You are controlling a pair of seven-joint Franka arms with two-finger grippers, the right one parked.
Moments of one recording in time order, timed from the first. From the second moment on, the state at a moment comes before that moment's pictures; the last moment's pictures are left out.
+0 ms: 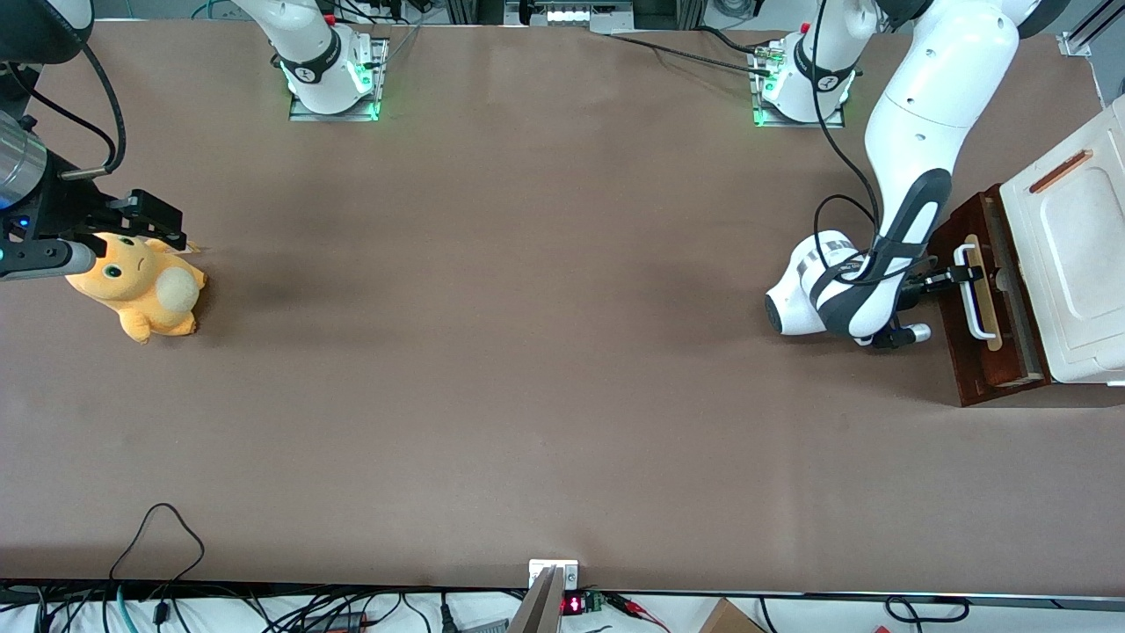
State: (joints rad) arm -0.06 0.71 -0.17 -1.94 1.26 1.28 -0.96
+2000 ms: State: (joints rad) arm -0.17 0.72 -0.15 -1.93 1.19 1.26 -0.99
